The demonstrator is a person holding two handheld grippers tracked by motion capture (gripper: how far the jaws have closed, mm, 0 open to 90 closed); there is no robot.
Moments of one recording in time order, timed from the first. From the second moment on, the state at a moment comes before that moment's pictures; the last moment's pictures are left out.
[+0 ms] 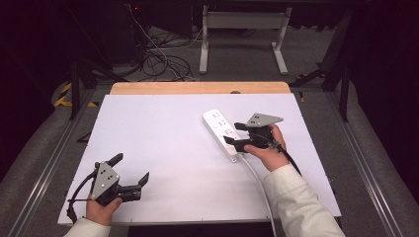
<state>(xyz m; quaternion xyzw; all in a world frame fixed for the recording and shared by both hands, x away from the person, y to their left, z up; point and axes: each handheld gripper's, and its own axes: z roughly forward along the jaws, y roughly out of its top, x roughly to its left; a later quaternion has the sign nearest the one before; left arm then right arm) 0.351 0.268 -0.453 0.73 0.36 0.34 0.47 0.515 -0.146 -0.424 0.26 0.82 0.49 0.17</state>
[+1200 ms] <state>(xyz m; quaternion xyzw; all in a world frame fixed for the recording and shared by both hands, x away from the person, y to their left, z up) 0.352 0.268 -0.454 0.73 0.36 0.34 0.47 0.539 -0.130 -0.445 0.28 0.86 0.39 0.14</state>
